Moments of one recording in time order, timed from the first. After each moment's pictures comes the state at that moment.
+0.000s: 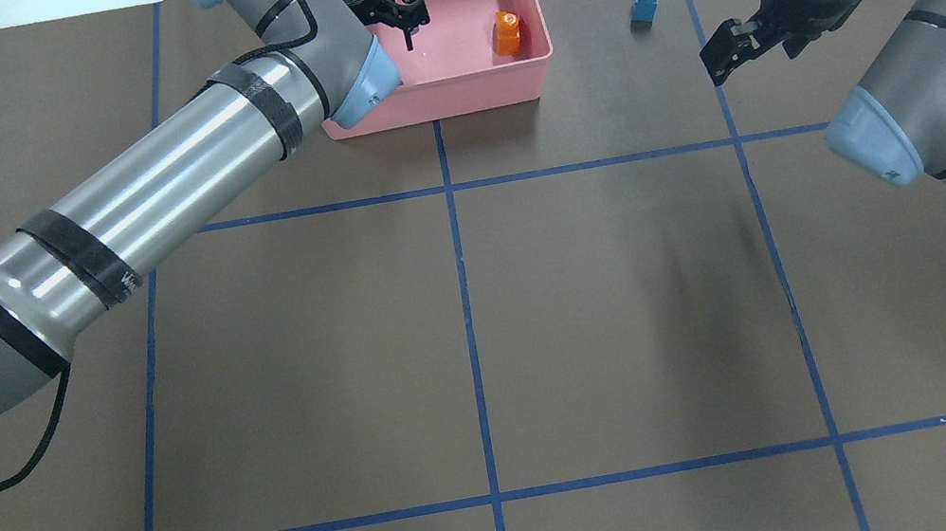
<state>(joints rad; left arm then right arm) -0.86 -2.87 -0.65 -1.84 -2.10 -0.98 0.99 -1.13 1.70 -1.52 2.10 0.62</state>
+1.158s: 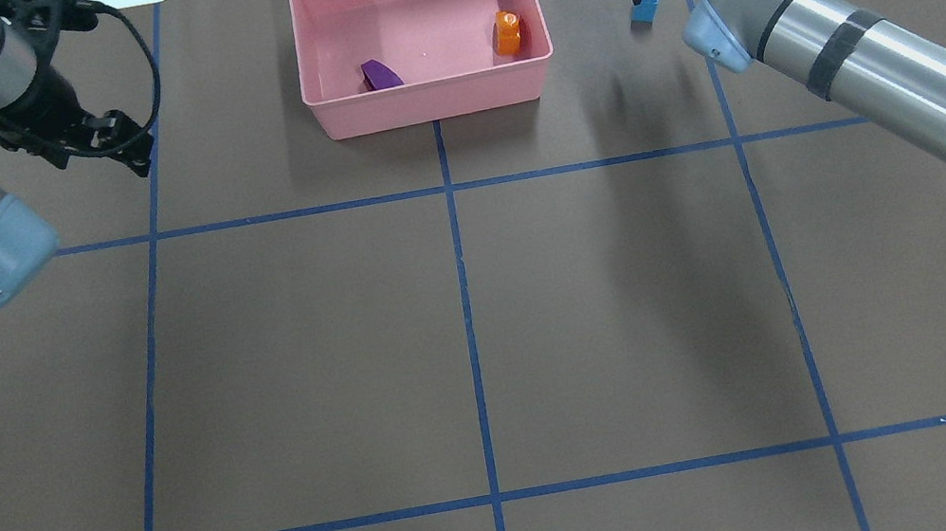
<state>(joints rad) -1.01 -2.06 -1.71 -1.51 -2.16 -0.48 1.02 -0.70 0.86 -1.11 2.04 0.75</state>
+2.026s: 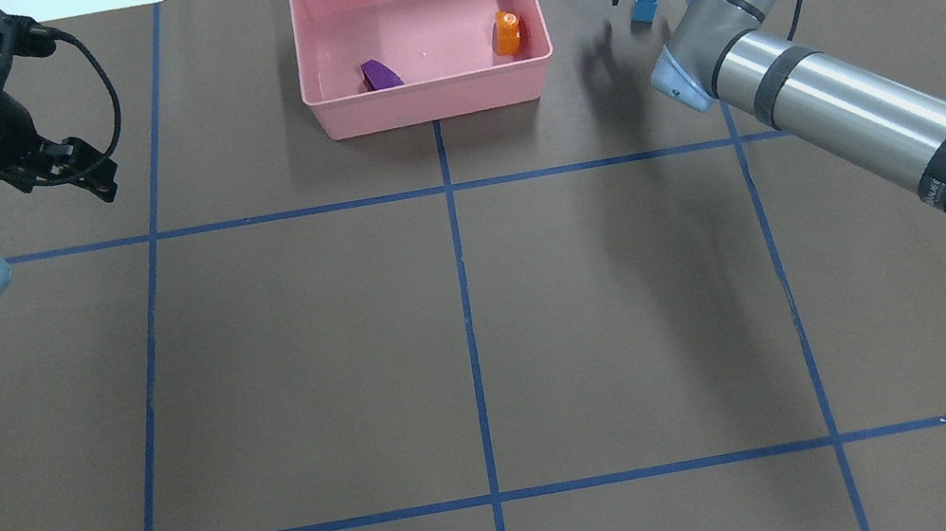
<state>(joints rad) -1.01 -2.01 -1.76 -1.50 -2.17 -0.47 0.96 -0.61 0.62 -0.89 1.84 0.97</state>
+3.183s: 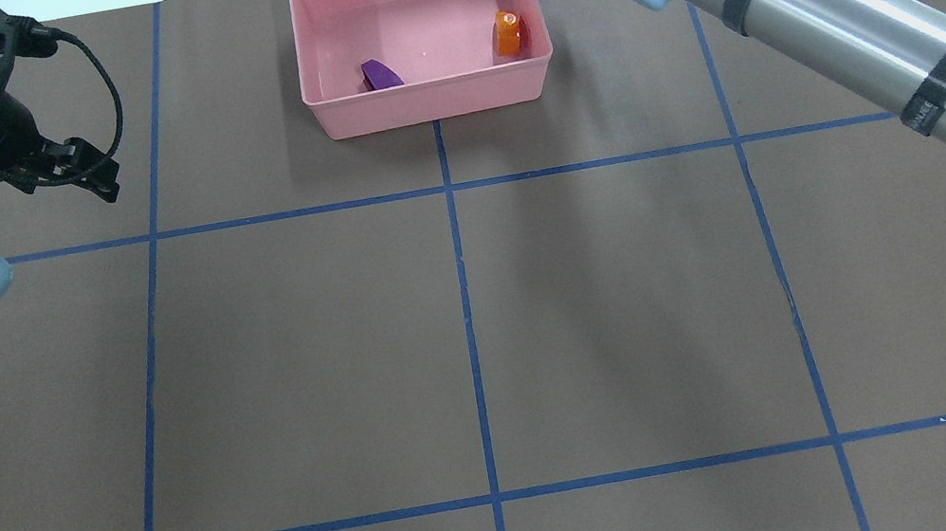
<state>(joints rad) -1.01 -2.01 -1.76 -1.51 -2.17 -0.49 1.03 -0.46 0.75 -1.04 1.93 1.06</state>
